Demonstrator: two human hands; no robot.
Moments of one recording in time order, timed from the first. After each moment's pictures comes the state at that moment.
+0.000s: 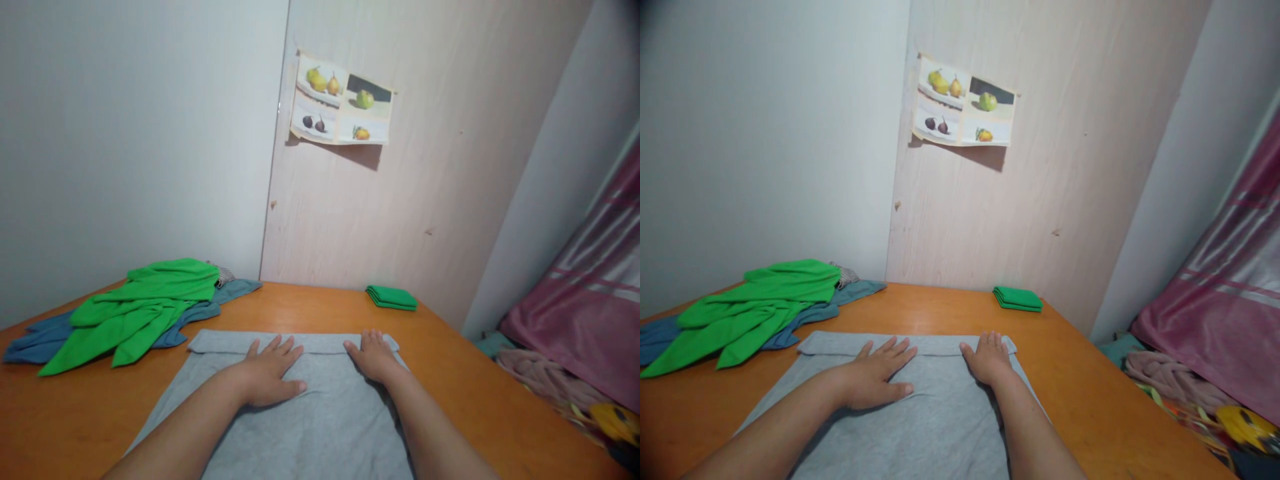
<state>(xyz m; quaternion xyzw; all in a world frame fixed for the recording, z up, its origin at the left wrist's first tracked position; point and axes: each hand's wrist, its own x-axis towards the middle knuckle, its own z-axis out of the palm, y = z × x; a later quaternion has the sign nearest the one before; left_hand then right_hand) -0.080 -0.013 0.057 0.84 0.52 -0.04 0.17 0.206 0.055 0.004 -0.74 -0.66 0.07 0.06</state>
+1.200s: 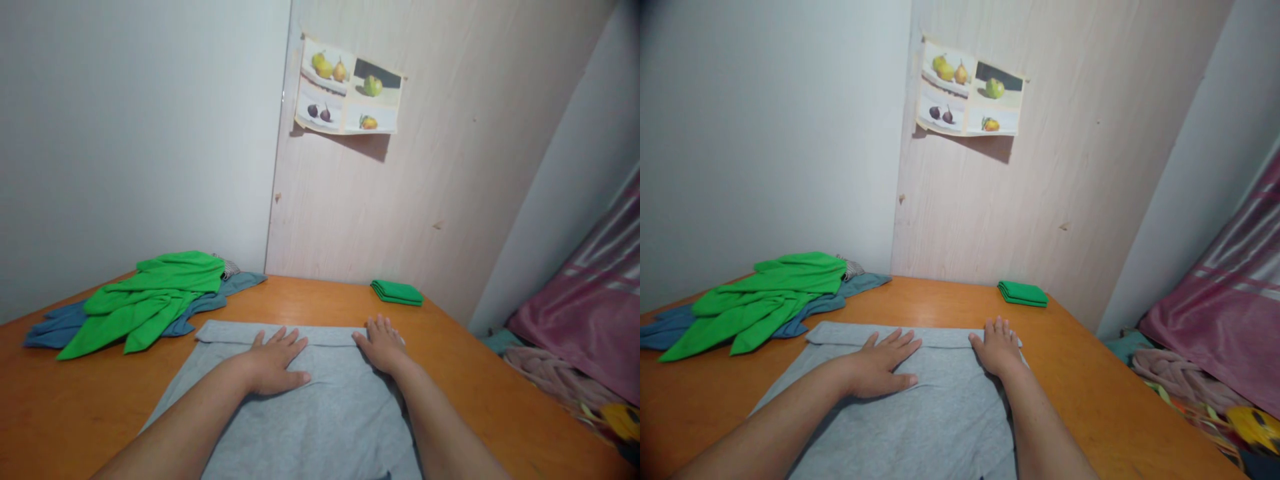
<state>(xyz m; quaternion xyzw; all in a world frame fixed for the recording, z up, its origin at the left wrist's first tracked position) -0.082 -0.007 0.048 0.84 0.51 -0.03 0.17 0.215 0.052 0.013 -0.73 -0.67 0.05 0.05</state>
